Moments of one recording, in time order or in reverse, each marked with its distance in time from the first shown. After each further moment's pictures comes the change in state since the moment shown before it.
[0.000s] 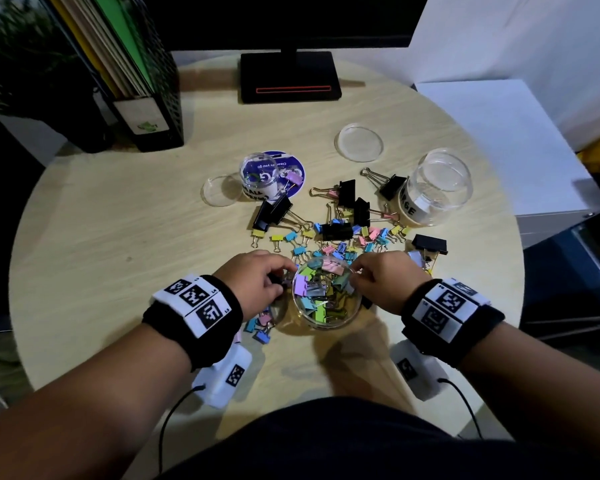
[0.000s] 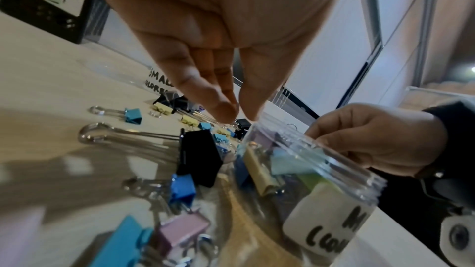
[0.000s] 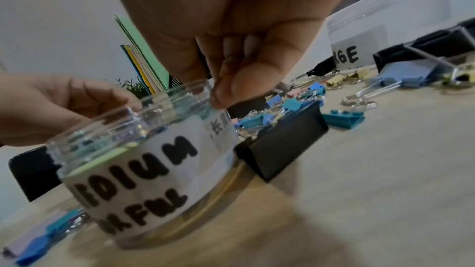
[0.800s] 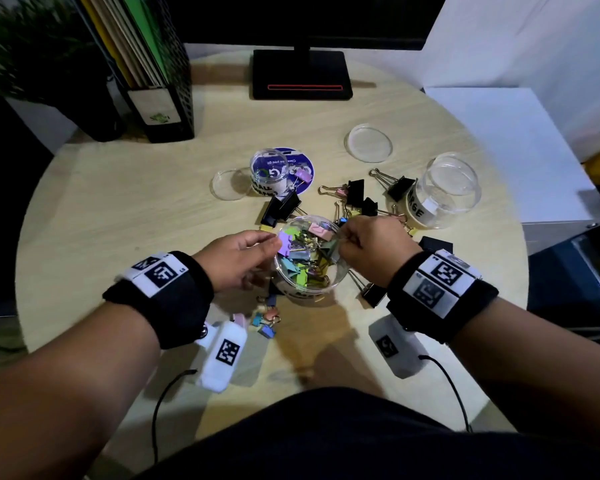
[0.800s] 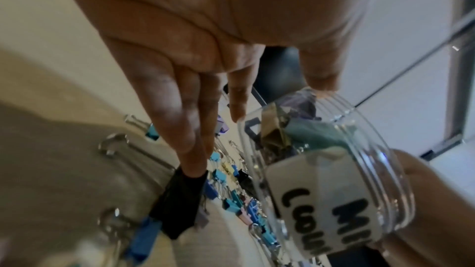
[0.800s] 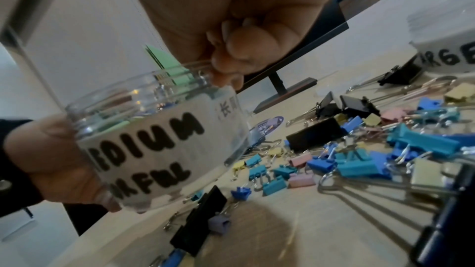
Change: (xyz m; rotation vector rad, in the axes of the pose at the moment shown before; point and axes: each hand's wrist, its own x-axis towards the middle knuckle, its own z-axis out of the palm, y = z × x) left_hand -0.001 -0.018 -0.027 -0.715 -0.061 -0.197; right_hand 0.014 -0.046 -0.031 0.110 0.219 -0.139
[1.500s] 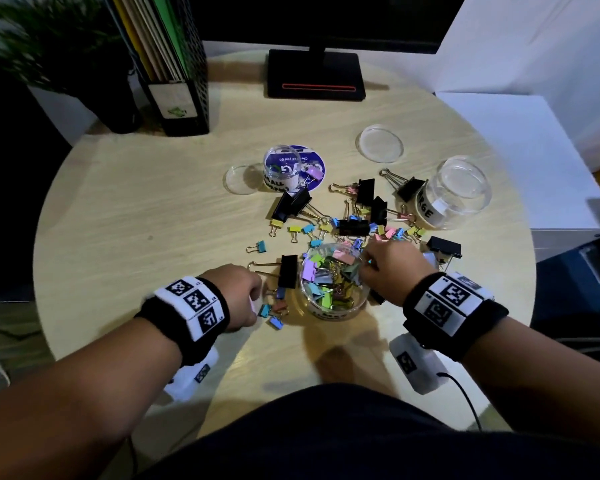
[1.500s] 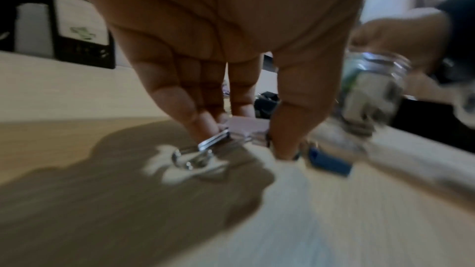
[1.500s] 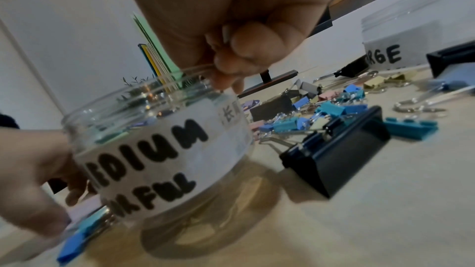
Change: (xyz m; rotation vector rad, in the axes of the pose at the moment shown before) left_hand -0.017 -0.037 0.004 1.190 -0.049 -0.042; right_hand -0.024 0.011 0.012 -0.204 -0.161 0.153
